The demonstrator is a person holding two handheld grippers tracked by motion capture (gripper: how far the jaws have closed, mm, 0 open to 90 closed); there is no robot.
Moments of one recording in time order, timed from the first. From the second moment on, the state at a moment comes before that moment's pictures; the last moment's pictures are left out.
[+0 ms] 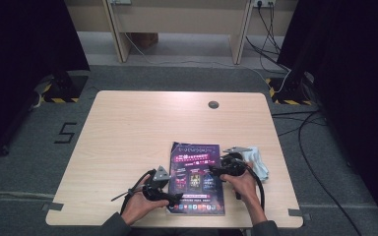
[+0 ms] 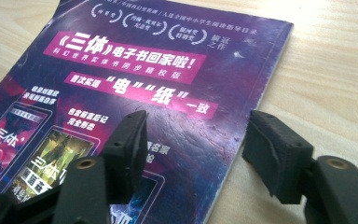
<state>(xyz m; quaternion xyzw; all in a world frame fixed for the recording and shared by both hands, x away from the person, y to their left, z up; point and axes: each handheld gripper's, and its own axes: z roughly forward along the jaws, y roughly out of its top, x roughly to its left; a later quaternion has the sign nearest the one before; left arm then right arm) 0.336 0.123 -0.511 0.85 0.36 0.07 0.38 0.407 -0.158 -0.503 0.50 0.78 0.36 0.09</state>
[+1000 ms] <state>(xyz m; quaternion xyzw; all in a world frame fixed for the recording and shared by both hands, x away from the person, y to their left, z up) 0.331 0.116 -0.511 0.84 0.38 0.09 0.38 0.396 -0.176 -0.491 0.56 0.69 0.46 0.03</state>
